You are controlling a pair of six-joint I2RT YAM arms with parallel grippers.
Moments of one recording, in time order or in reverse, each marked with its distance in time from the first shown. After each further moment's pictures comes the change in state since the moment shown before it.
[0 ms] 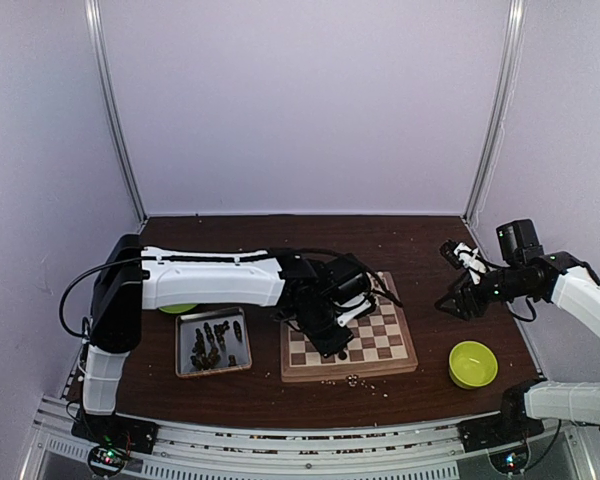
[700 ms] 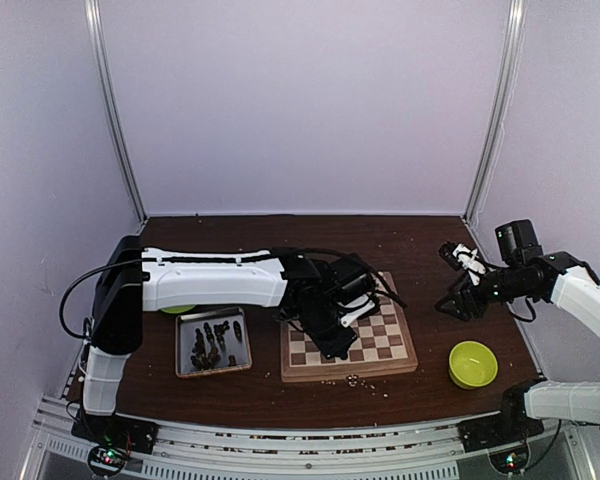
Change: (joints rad) left arm -0.014 0.008 0.032 -0.019 0.001 -0.005; right arm 0.006 0.003 0.000 -0.006 0.008 -0.014
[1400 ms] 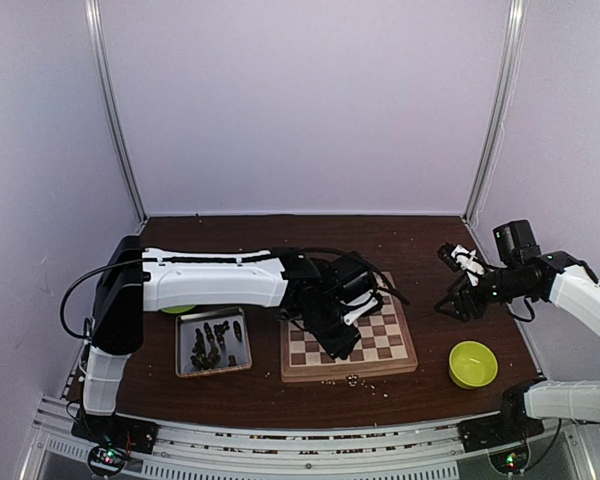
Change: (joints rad) left arm 0.000 0.003 0.003 0.037 0.000 0.000; right arm 0.005 0.014 0.000 0.000 0.011 -0.003
